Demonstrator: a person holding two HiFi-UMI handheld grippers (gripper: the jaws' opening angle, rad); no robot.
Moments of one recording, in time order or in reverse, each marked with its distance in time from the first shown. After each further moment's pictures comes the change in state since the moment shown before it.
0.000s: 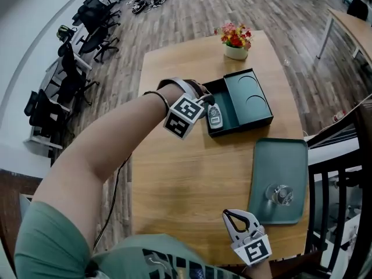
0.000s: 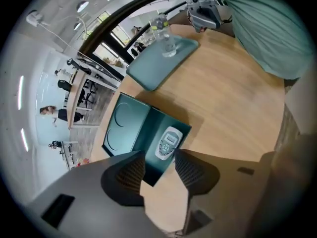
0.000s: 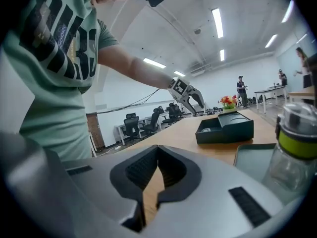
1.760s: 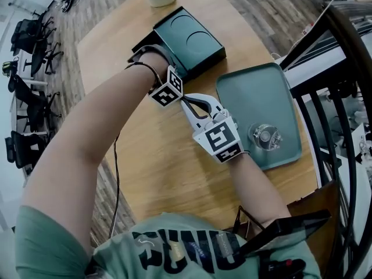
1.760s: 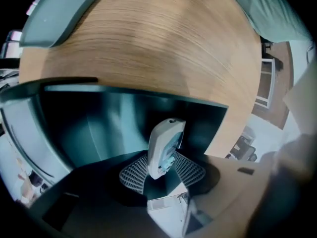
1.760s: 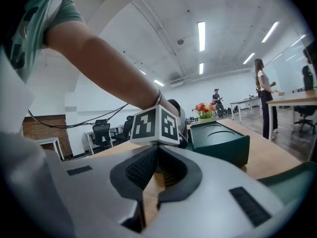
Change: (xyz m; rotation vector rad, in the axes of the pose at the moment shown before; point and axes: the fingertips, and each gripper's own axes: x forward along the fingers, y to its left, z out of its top) left arm 0.143 -0.030 -0.012 0.549 0.483 -0.413; right arm 0.127 -0.176 0.027 0.026 -0.095 -0.283
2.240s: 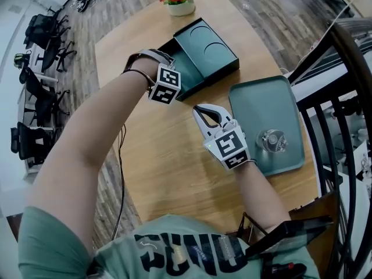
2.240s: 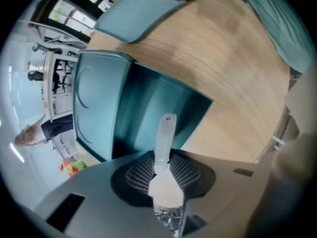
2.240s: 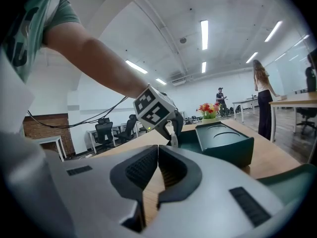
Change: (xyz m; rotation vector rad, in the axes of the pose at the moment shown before) left arm -0.036 -0.011 -0.041 -0.446 -0.154 0.189; right arm -0.007 0.022 0.001 -0.009 0.023 0.018
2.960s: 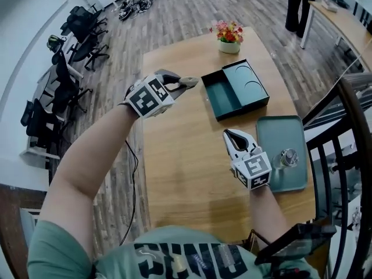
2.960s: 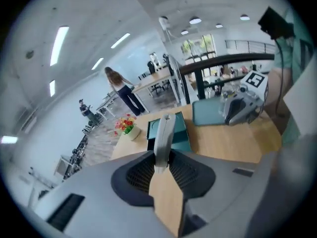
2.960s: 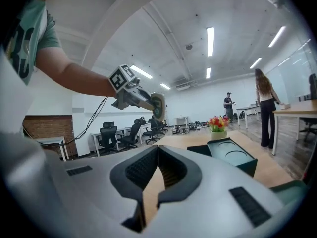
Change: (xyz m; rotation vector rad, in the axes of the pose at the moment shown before) left arm -0.217 -0.063 -0.114 -1.130 -0.600 0.278; right arm -0.028 0.064 0.066 -0.023 -0.054 0.016
